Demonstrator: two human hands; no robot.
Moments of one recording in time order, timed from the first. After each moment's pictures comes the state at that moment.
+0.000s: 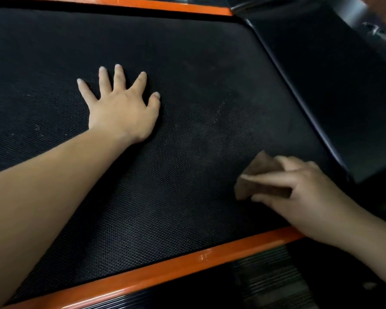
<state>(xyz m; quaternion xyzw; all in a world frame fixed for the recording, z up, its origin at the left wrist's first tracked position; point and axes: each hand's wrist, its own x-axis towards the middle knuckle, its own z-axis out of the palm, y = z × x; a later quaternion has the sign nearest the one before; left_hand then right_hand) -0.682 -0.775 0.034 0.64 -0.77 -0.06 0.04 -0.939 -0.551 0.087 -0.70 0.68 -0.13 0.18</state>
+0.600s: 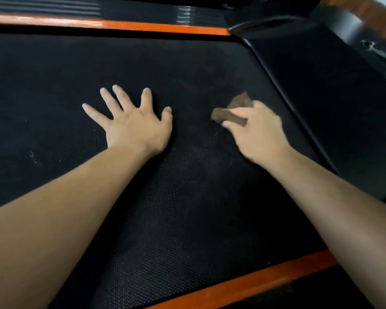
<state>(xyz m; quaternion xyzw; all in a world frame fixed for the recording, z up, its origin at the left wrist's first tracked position) -0.720 -0.781 0.038 0.68 -0.73 -0.08 0.05 -0.947 -0.713 0.061 -0.61 0.77 -0.19 0.05</state>
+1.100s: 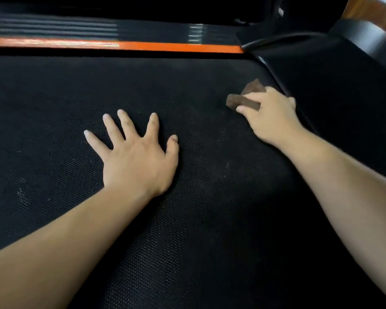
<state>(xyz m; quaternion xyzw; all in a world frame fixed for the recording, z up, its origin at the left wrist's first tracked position) -0.722 -0.782 0.038 0.68 -0.73 -0.07 0.04 -0.999 -0.816 0.058 -0.64 0.75 -0.15 -0.02</state>
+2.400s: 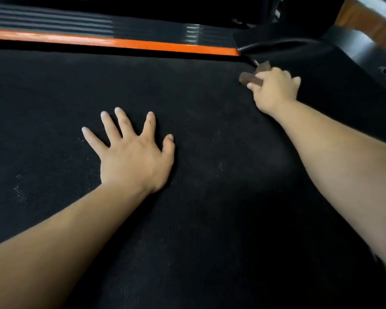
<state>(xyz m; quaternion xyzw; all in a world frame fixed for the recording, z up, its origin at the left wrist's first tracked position) -0.722 -0.785 0.036 0.68 -0.73 -0.07 0.04 -1.042 -0.889 0.069 -0.57 0.81 -0.06 -0.11</state>
